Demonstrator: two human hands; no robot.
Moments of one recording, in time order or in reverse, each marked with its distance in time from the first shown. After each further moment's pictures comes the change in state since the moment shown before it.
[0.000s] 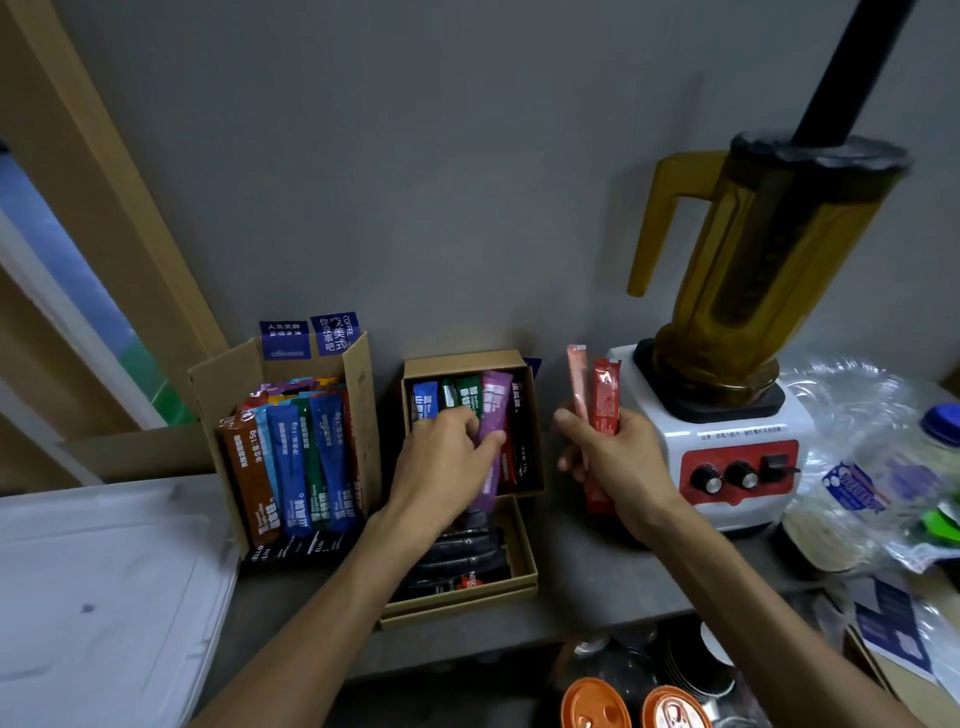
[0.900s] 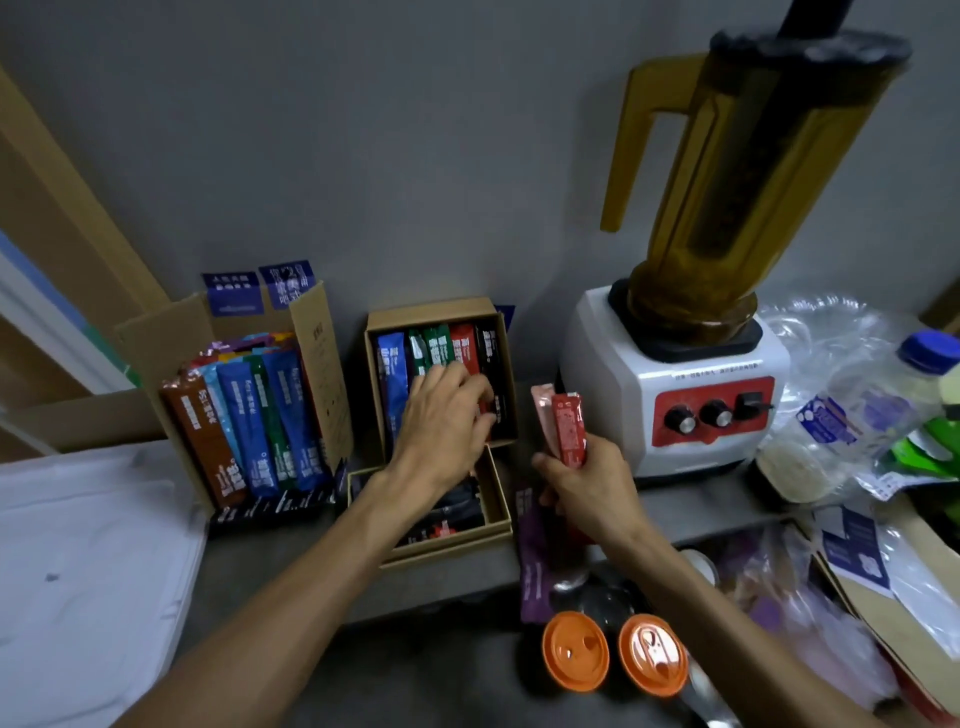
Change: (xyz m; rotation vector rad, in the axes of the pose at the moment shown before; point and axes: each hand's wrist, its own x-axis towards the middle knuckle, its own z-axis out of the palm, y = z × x) left_hand 0.004 -0.012 0.047 0.333 0.020 0.319; right_hand -0.028 0.074 -0.011 -0.350 0.033 0.087
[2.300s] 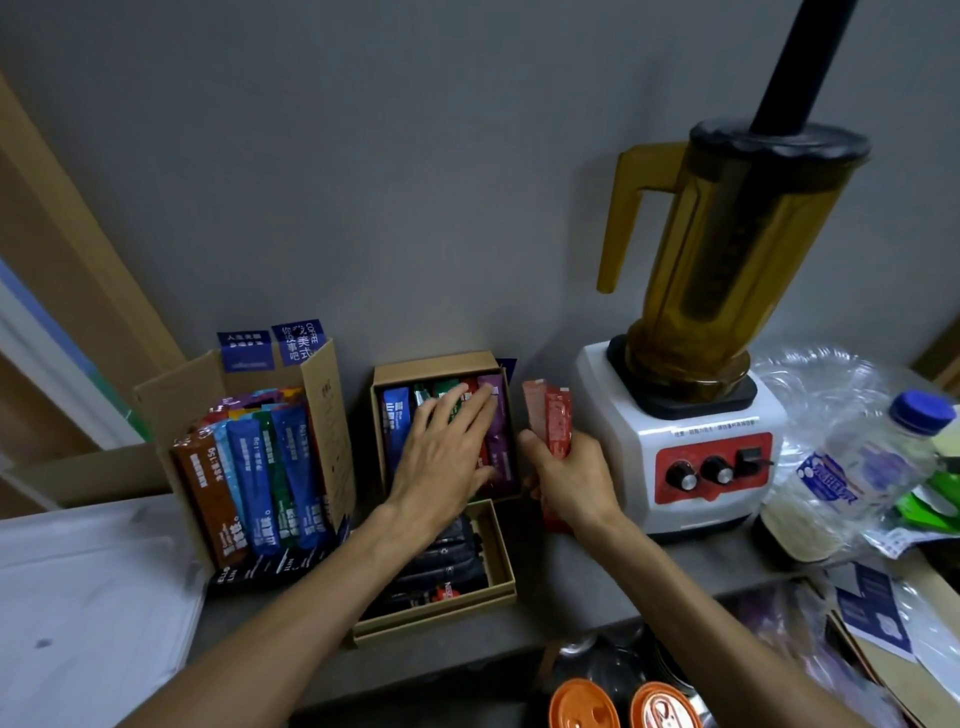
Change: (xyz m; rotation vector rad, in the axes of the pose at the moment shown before) left_hand 0.022 -0.015 0.005 0.291 -0.086 0.149; right_hand 0.038 -0.041 0.009 0.217 -0.006 -0.083
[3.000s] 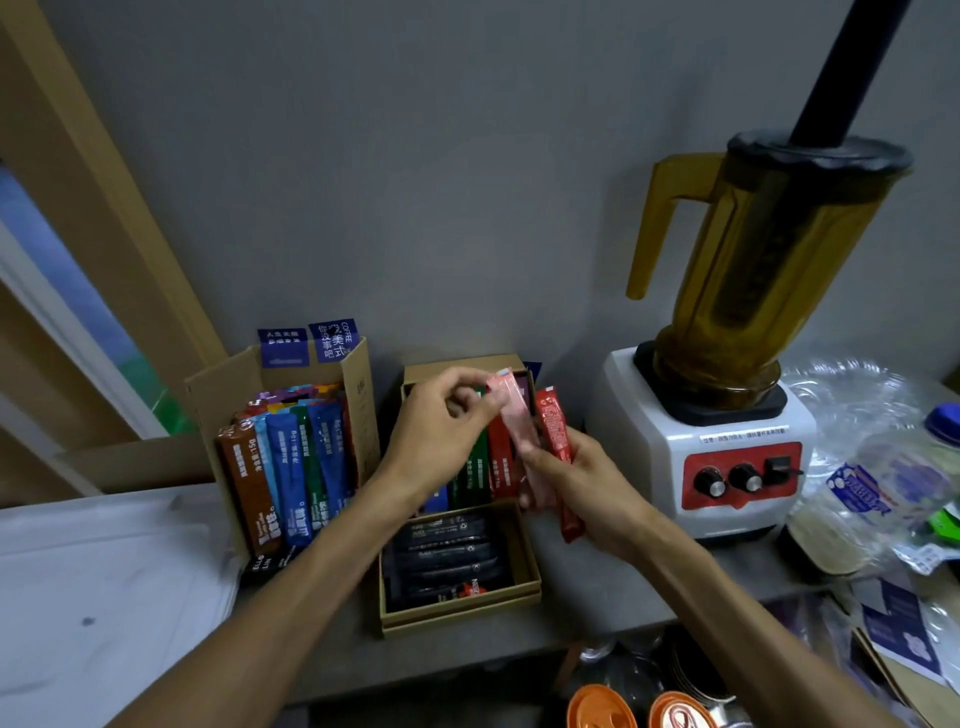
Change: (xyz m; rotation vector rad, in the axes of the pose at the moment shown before) left_hand -0.012 -0.014 -0.072 -1.090 0.163 -0.398; right_hand -0.007 -0.017 0.000 0.255 -0.459 -0.002
